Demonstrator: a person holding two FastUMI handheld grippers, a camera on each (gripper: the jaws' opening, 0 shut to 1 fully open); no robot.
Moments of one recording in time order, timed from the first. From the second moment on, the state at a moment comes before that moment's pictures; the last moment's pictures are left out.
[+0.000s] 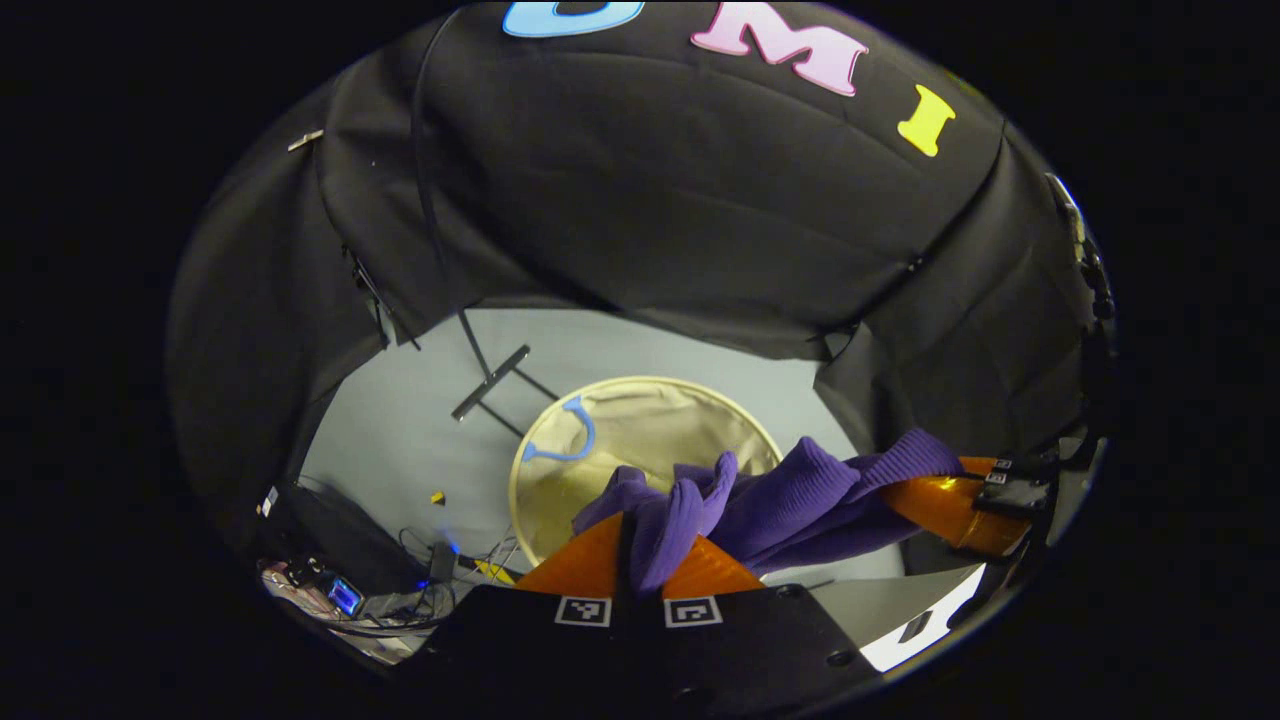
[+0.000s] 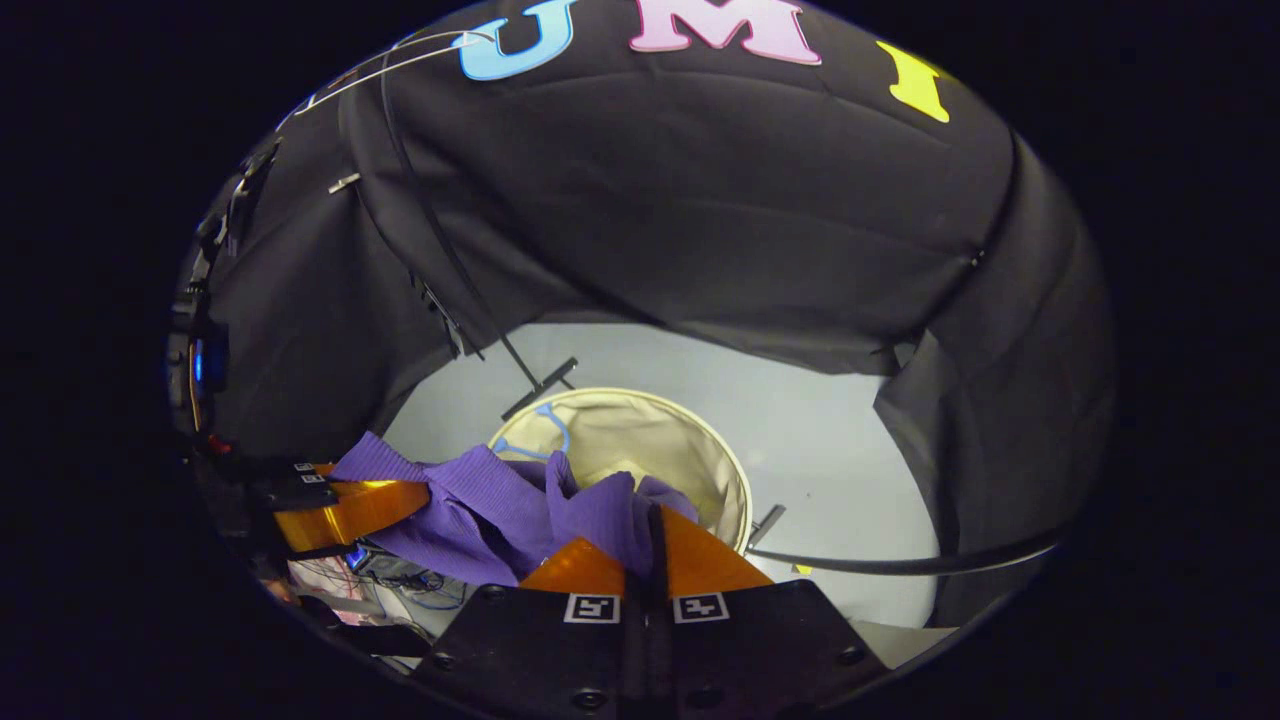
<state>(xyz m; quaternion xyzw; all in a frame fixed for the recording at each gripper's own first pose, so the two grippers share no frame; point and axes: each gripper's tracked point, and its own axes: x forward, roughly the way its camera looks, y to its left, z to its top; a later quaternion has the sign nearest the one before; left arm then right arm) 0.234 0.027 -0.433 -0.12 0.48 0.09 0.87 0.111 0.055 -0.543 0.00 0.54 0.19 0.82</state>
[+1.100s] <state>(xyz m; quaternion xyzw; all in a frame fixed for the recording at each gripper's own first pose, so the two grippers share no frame) 0.206 0.012 -0.454 -0.07 0.54 0.09 0.83 0.089 0.030 -0.556 -0.02 0.57 0.14 0.81</state>
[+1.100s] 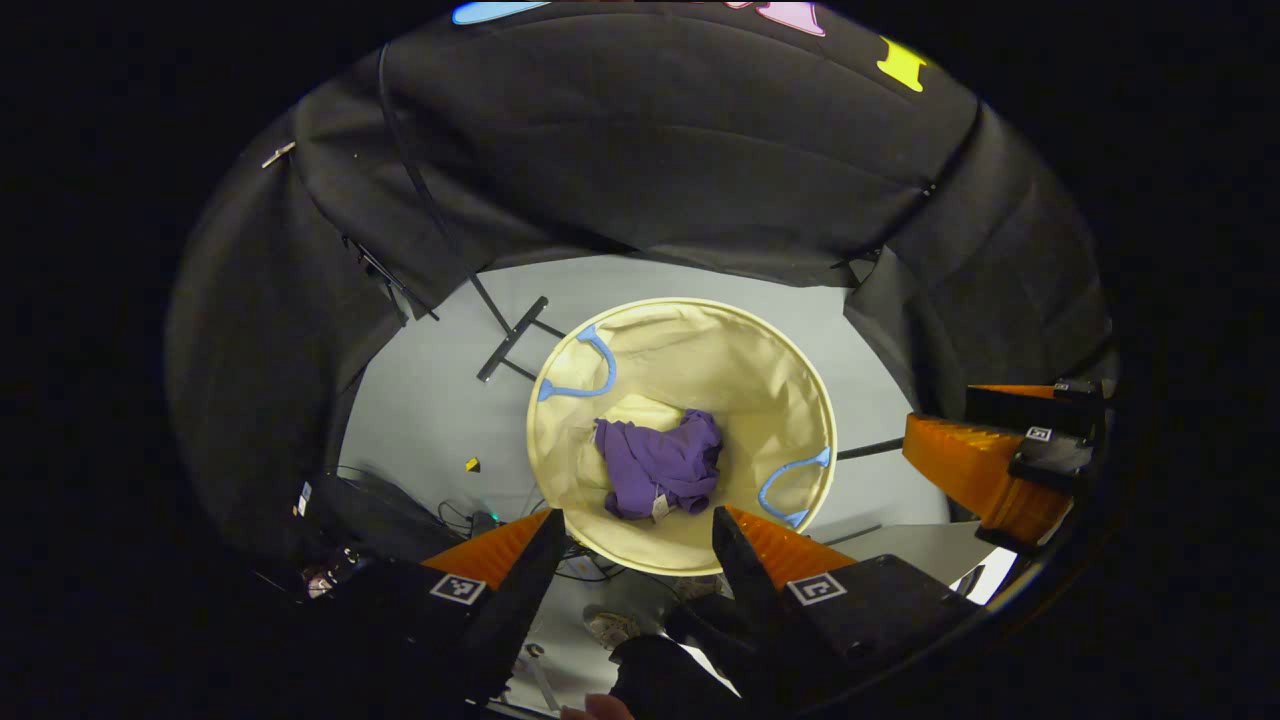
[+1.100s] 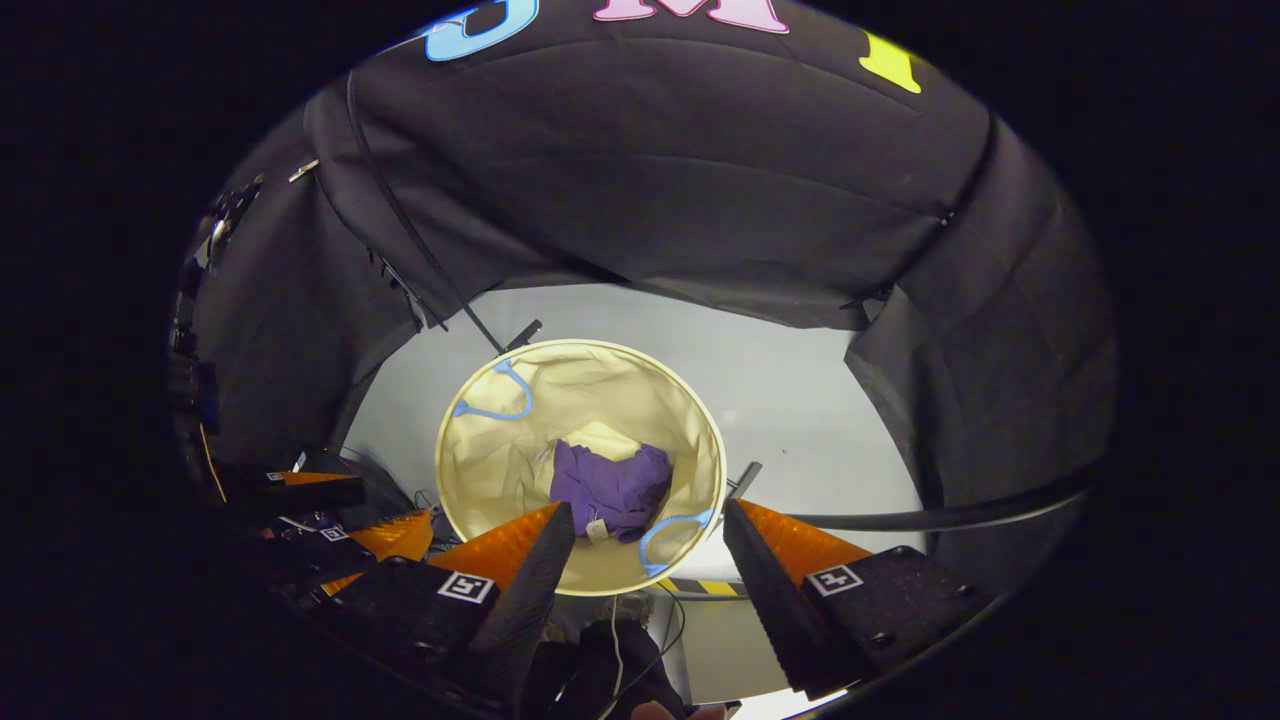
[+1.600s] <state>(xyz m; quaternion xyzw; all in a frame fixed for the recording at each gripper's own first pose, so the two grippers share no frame) 0.203 0.010 -0.354 -0.08 0.46 0.07 0.88 0.115 0.022 -0.454 -0.01 0.47 0.10 0.88</state>
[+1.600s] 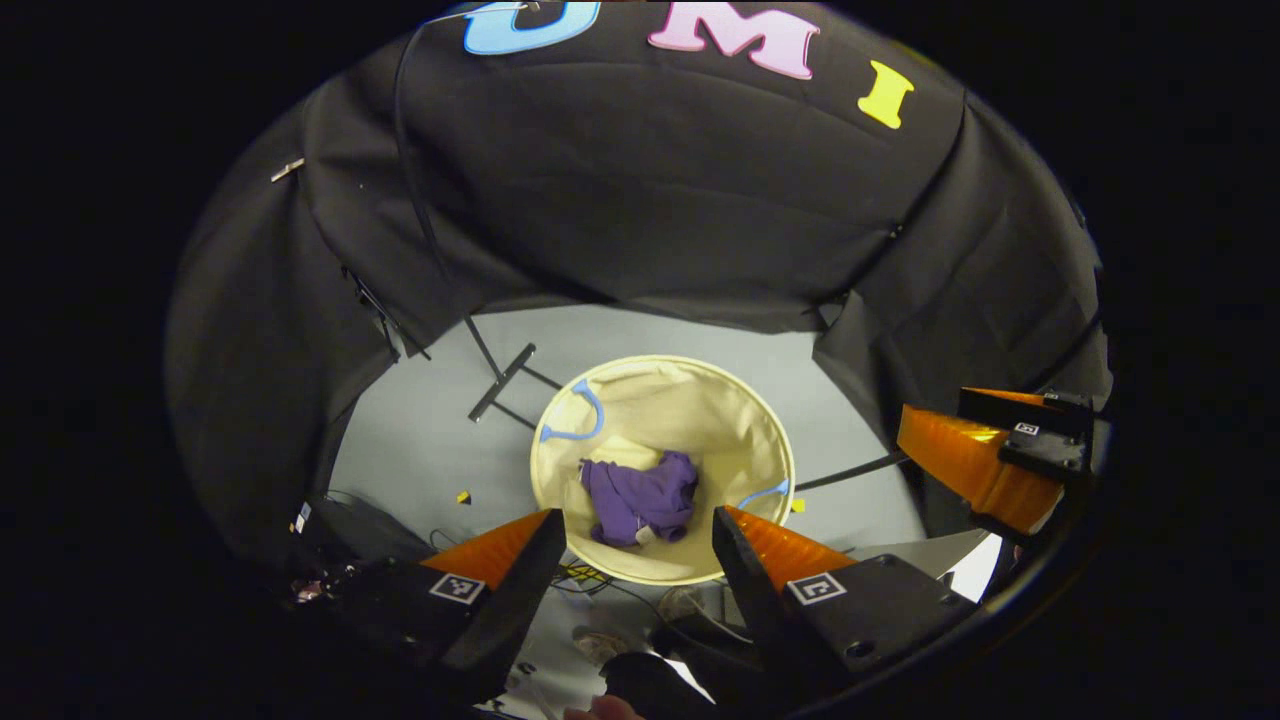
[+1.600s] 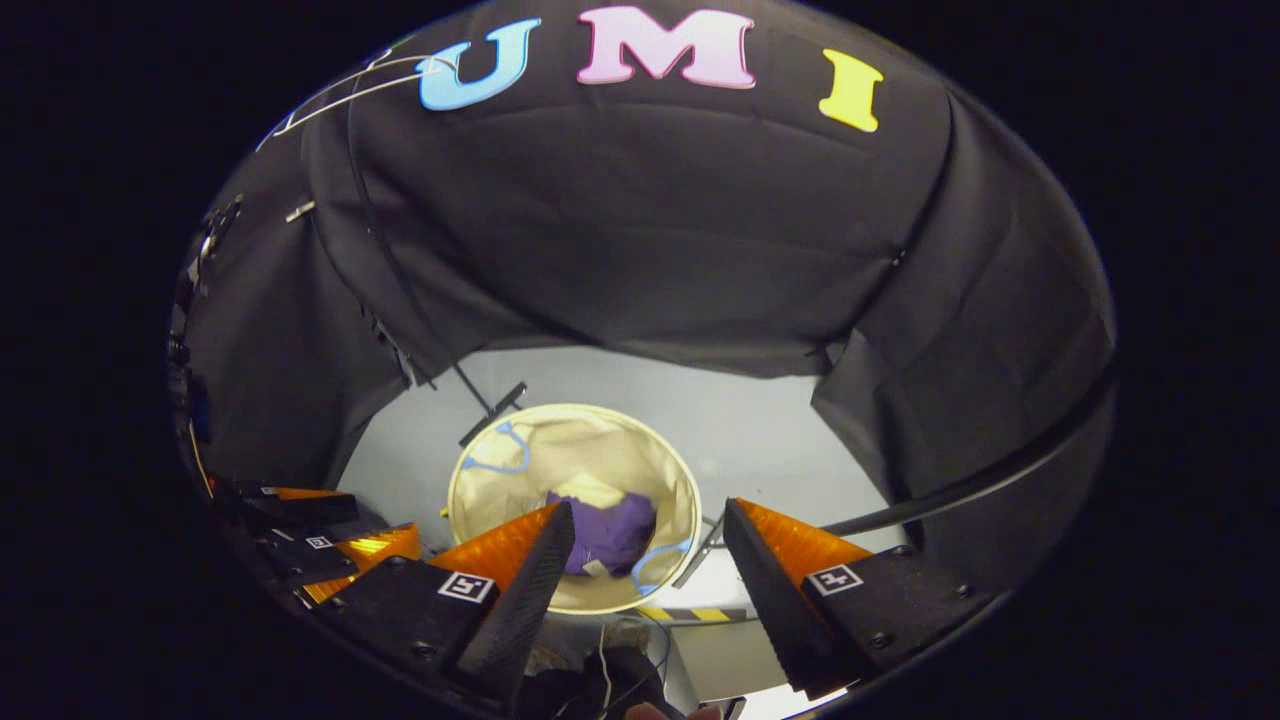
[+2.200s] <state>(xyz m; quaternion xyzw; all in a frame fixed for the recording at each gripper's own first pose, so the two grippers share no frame) 0.180 0.017 -0.193 -0.06 0.30 0.04 0.95 0.110 0.038 -0.280 -0.01 0.30 0.08 0.95</state>
